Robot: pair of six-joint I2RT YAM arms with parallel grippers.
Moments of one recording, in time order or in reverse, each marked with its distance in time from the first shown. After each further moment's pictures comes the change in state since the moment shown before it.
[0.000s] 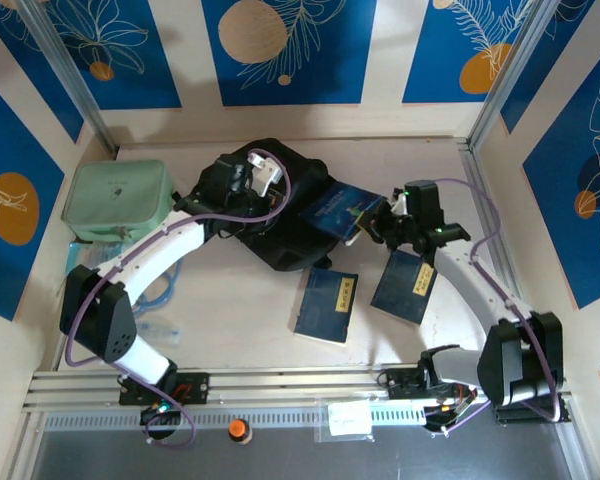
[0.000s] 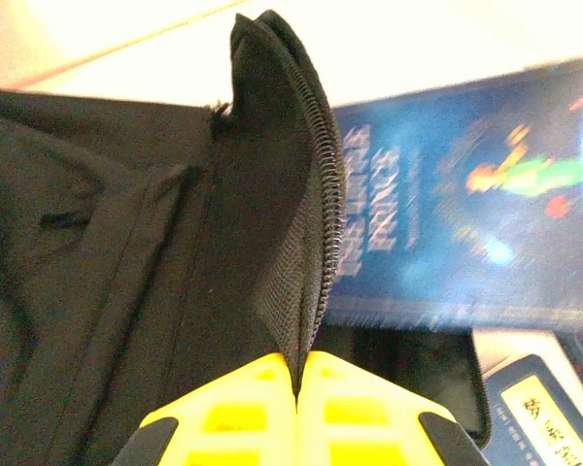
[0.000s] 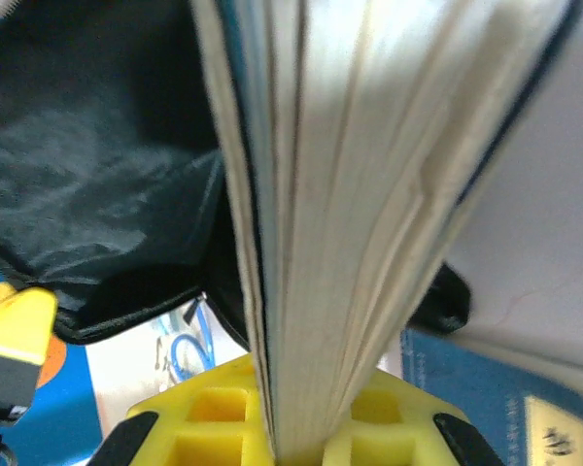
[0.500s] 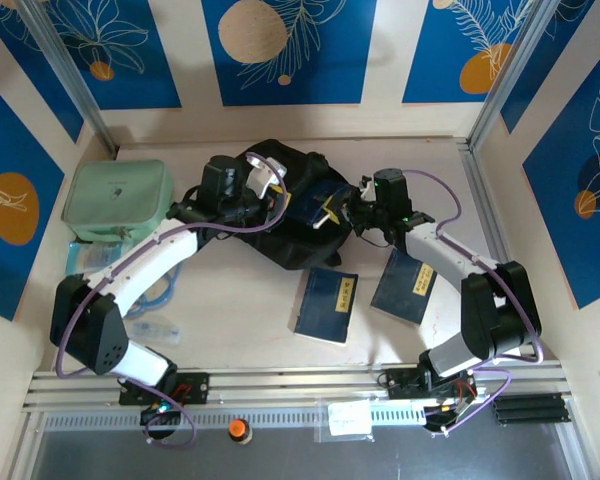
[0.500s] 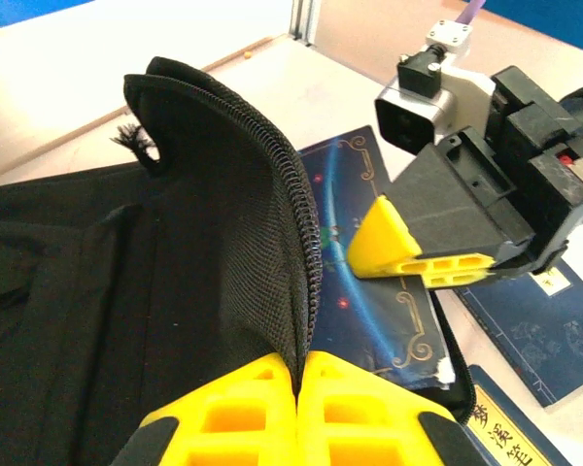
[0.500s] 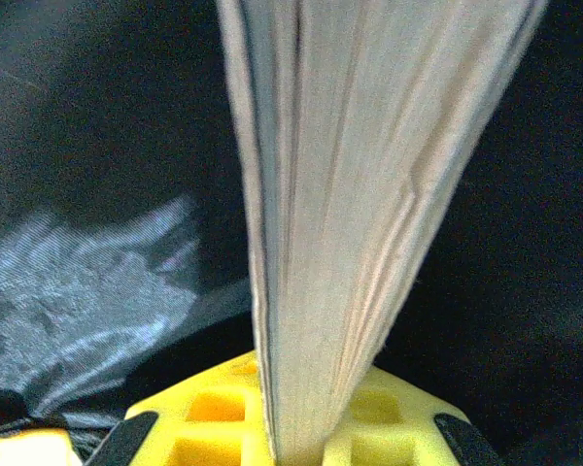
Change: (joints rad) left arm 0.000 -0.073 -0.060 0.114 0.125 0.060; right arm 0.109 0.225 0.052 0.398 -0.079 0.222
